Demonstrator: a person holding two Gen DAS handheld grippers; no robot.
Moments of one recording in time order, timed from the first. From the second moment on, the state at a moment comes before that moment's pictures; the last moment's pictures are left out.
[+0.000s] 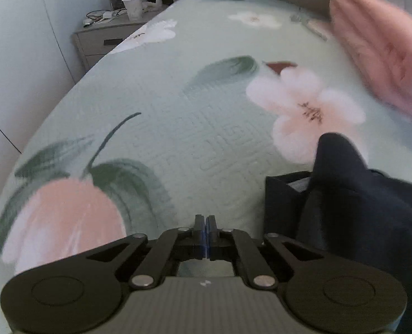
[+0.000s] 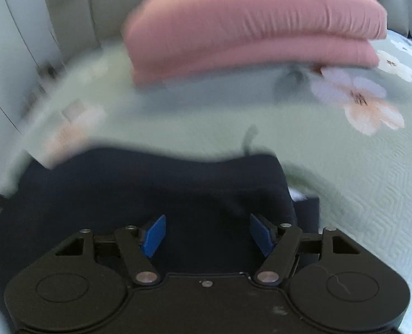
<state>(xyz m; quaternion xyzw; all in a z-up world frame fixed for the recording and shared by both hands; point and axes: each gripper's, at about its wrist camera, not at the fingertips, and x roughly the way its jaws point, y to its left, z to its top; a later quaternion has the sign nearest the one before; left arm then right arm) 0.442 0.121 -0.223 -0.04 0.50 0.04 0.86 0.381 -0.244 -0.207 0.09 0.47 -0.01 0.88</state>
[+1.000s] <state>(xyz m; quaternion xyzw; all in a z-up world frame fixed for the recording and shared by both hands) 0.280 -0.050 -0.199 0.14 0.56 -0.26 0.77 0.252 -0.118 -0.194 0.00 0.48 0.13 0.87</state>
